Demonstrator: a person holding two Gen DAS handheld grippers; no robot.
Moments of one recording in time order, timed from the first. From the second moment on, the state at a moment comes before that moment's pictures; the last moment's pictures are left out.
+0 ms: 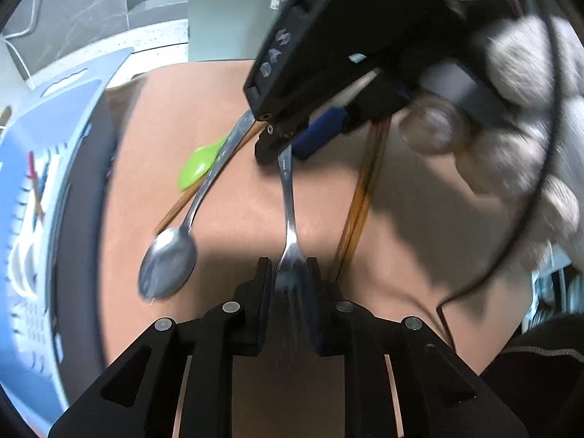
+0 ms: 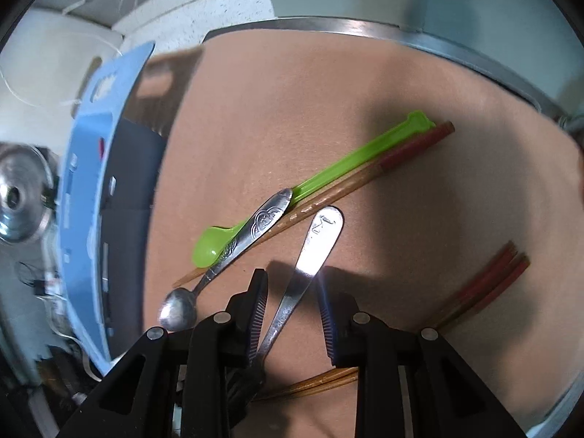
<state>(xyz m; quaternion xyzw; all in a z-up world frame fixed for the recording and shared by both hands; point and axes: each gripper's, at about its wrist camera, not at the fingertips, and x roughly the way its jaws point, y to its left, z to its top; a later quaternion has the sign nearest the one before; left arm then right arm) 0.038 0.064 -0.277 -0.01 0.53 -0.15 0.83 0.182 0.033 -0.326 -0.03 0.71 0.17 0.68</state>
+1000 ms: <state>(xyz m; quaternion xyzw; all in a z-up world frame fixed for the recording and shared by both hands) 0.011 0.103 -0.294 -0.03 0.55 -0.15 0.82 0.157 -0.002 -0.327 0.02 0.70 0.16 0.69</state>
